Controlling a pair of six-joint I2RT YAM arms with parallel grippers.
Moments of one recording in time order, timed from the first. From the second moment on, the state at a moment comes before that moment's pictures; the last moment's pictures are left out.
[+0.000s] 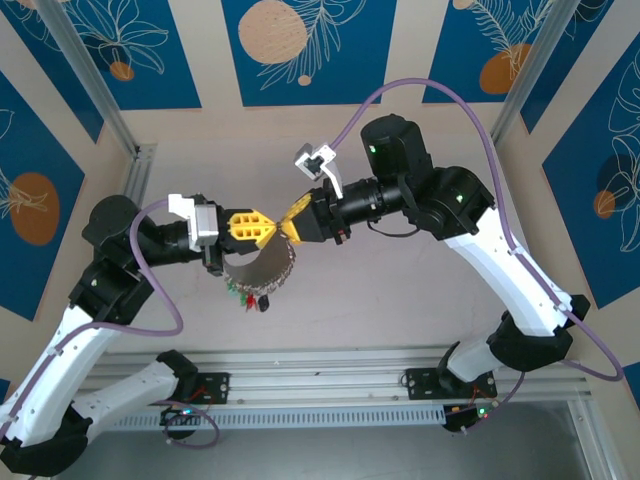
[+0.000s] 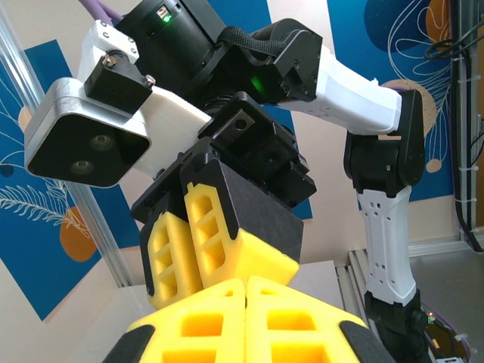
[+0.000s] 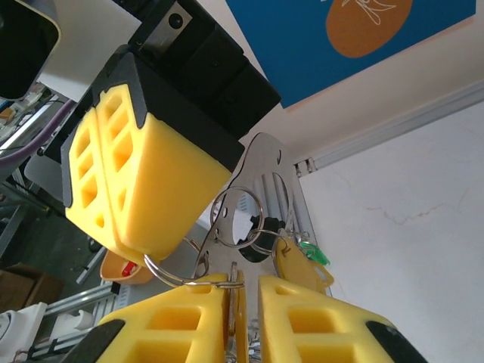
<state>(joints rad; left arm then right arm) -0.63 0.85 1.24 -0.21 0.83 0.15 0.86 1.47 2.00 -0.99 -0.75 0.19</state>
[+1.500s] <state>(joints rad) -0.63 0.91 1.24 0.00 0.77 0.03 1.25 1.17 1.57 -0.55 0.04 -0.05</state>
